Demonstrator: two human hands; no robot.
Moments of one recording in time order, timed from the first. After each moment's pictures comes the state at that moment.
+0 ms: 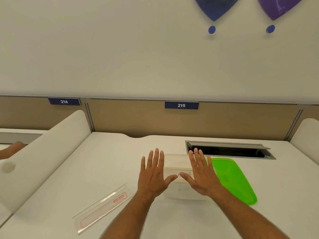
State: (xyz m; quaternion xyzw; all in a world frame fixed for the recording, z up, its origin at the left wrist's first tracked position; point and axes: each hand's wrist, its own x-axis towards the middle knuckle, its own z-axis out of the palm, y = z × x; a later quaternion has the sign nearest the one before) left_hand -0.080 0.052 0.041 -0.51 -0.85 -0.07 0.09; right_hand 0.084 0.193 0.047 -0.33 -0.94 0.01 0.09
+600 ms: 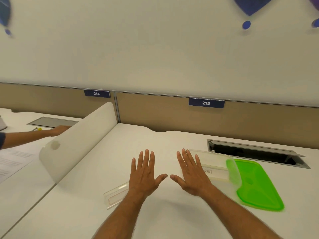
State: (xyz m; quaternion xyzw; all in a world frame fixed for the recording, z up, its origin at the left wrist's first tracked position) left_hand -0.120 -0.050 0.035 -0.40 -0.91 -0.04 0.08; right_hand 0.016 0.115 0.038 -0.18 -0.98 0.02 0.09
